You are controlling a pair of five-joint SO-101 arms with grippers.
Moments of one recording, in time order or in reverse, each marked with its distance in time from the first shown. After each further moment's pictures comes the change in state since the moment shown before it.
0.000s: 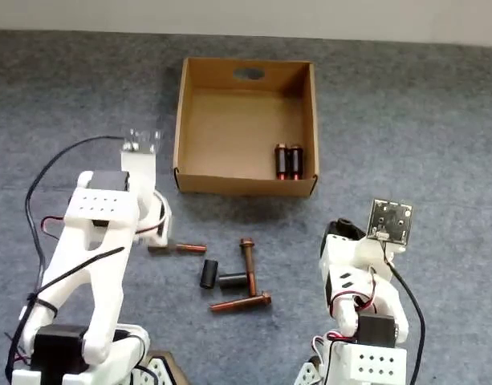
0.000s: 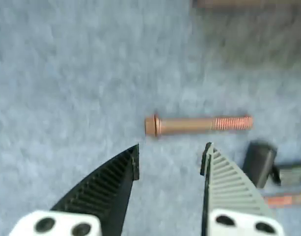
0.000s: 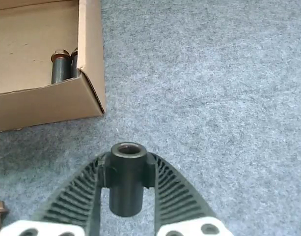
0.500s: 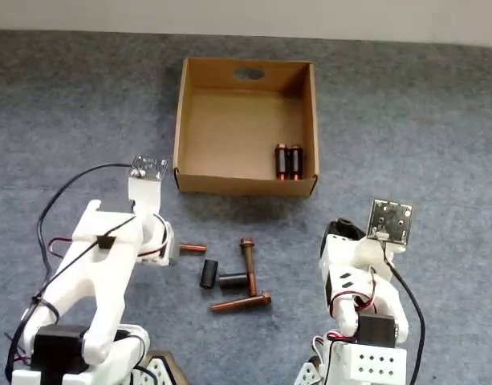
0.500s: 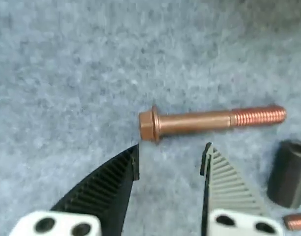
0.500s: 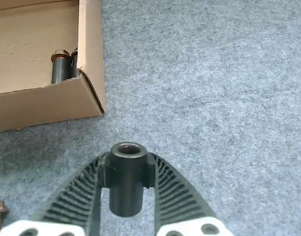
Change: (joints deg) left arm -0.2 0.0 15.6 -19.8 -3.2; right arm 0.0 0.0 0.0 0.0 0.0
